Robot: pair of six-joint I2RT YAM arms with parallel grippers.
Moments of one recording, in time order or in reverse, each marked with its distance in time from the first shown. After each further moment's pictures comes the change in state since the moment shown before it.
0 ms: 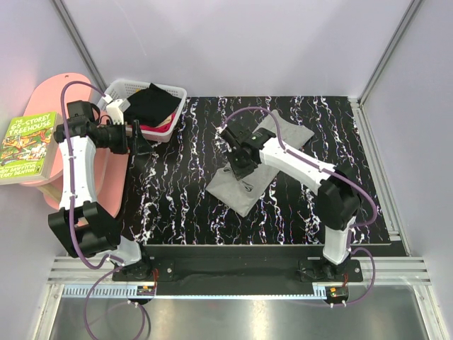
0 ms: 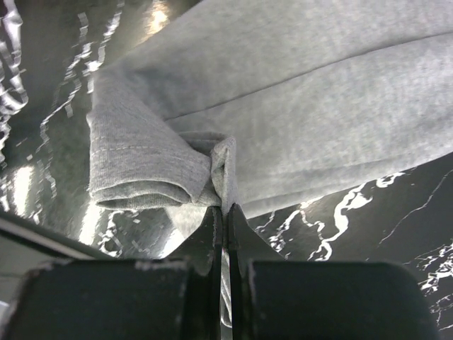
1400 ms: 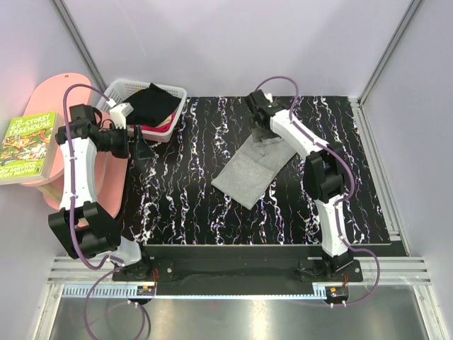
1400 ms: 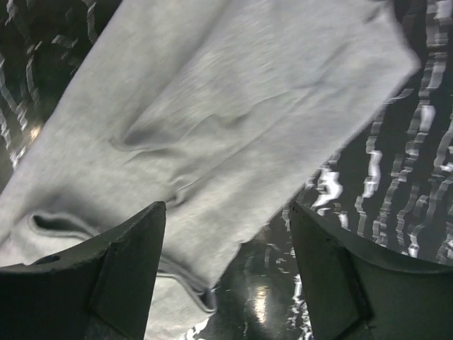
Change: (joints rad) left arm 0.000 -0.009 -0.035 -0.033 0.017 0.061; right arm -0.303 0.333 0.367 -0.003 0.371 -0.051
